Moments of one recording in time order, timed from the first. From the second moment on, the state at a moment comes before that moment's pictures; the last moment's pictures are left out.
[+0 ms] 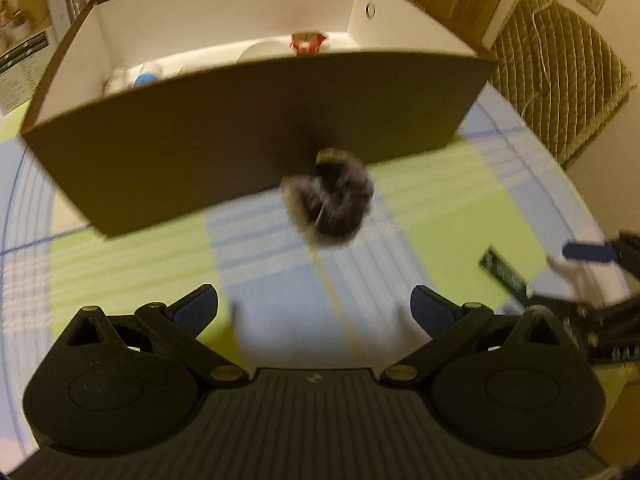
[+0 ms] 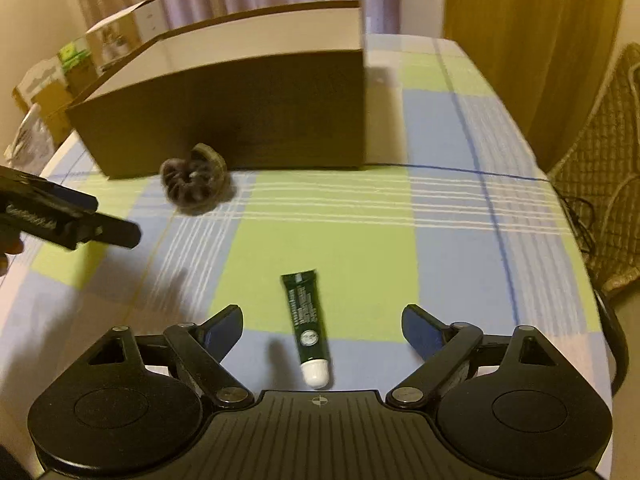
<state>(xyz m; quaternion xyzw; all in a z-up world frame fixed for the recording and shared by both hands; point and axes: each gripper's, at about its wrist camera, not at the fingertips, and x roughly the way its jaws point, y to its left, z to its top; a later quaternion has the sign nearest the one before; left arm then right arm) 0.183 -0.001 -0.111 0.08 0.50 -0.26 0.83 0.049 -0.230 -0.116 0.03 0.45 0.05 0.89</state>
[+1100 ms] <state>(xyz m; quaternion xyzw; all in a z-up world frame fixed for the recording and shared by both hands) 0.145 0.007 -0.126 0.13 0.53 -0.30 0.78 0.041 -0.258 -0.127 0.09 0.49 0.00 0.87</state>
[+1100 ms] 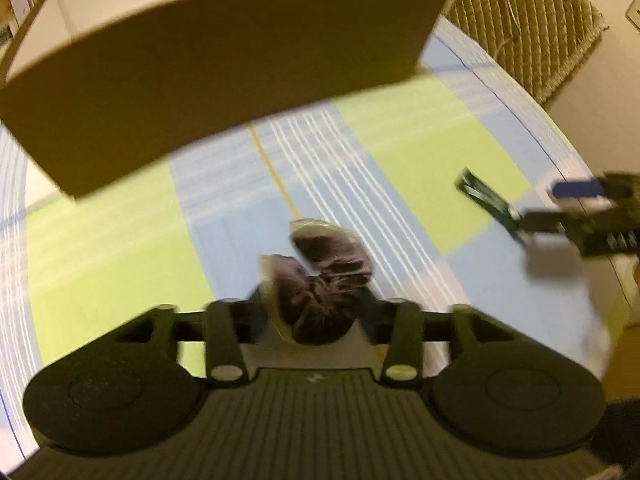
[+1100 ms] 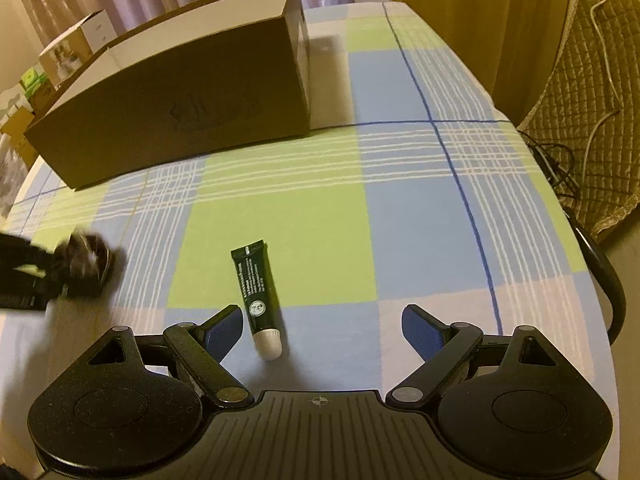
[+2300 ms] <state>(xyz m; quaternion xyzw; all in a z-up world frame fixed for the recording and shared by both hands) 0.142 0.003 -0.128 0.16 0.51 -0.30 0.79 0.071 -0.211 -0.143 -0.02 0.51 0.06 0.86</state>
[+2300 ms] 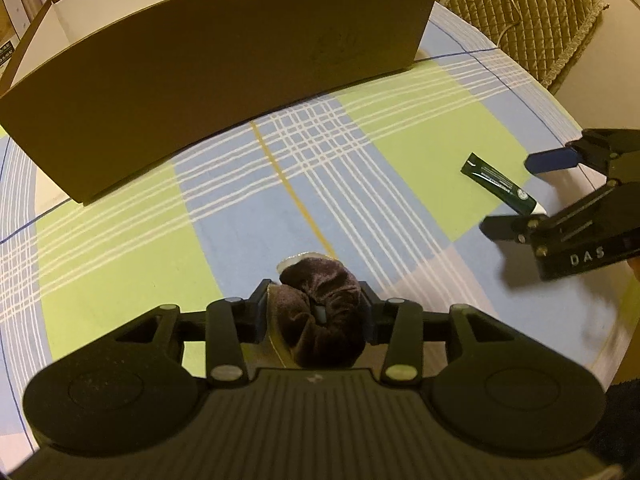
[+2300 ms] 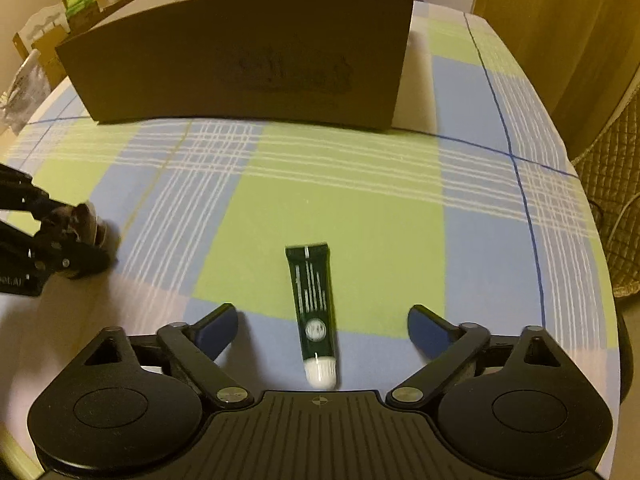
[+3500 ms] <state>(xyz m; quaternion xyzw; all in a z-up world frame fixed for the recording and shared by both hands) 0.138 0.014 -0.105 0.15 0.49 -0.28 0.81 0.066 -0.201 -0.104 0.05 0.48 0.12 0.87</state>
